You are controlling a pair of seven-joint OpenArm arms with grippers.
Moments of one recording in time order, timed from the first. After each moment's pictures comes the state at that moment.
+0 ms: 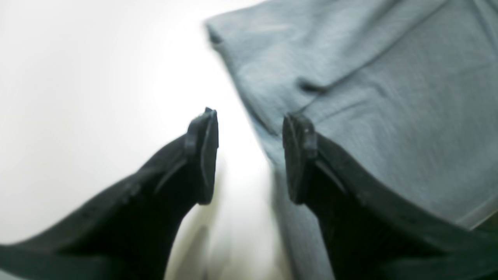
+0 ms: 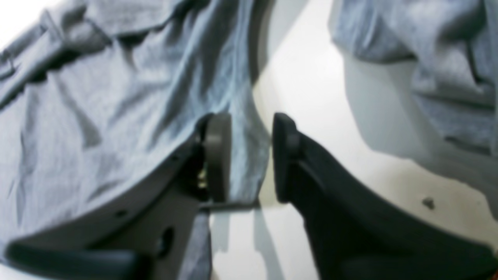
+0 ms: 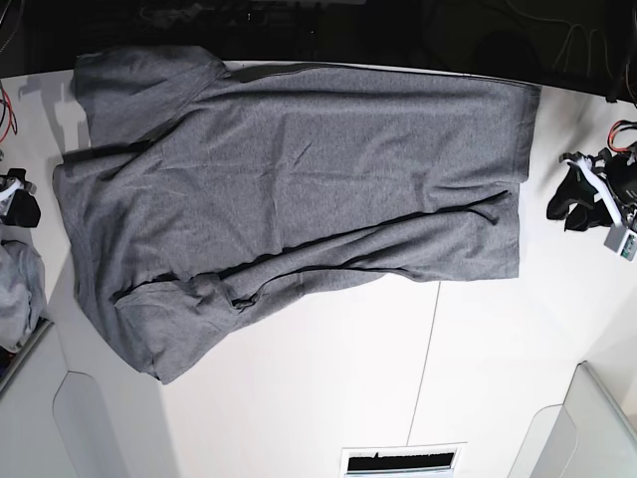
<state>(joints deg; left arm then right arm) 11.5 -36.3 -18.2 80.5 -36.9 -37.3 34.2 -3.4 28.6 28.8 75.9 39.4 32.6 -49.4</state>
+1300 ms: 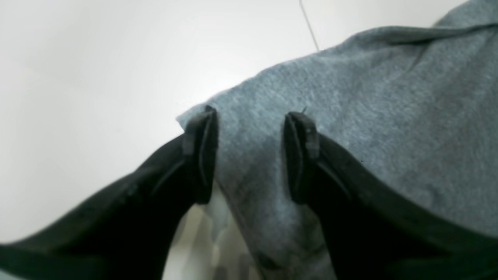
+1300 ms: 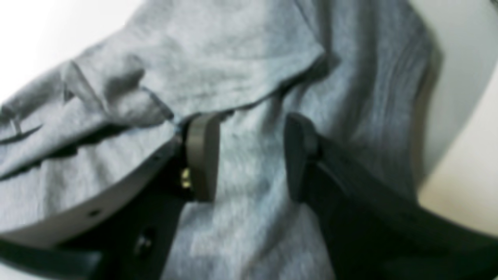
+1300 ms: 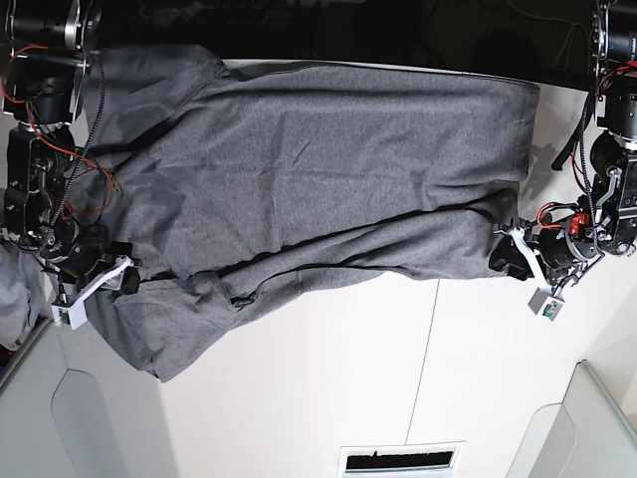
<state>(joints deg) -13.2 -30.6 3.5 59.7 -25.0 -31.4 30.4 15.2 14.5 11.6 63.5 19.5 20.7 -39.1</state>
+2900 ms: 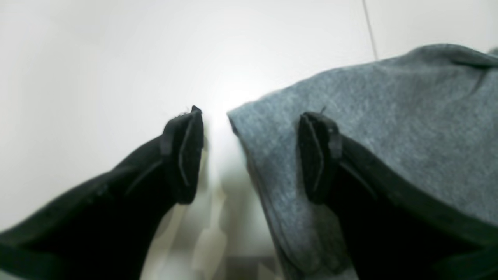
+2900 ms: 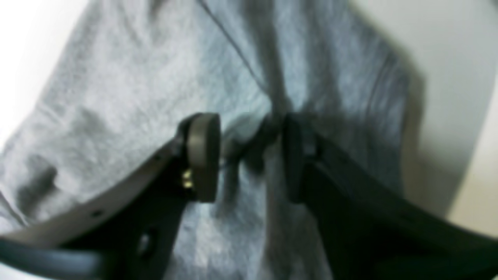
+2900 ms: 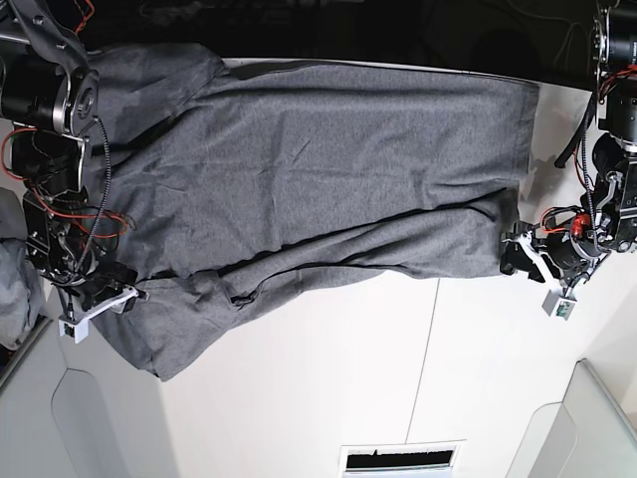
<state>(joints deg) -14.2 -30.7 3.1 55.9 -24.2 -25.5 27.3 31.2 13.2 11.8 31.9 11.7 14.2 -22.1</state>
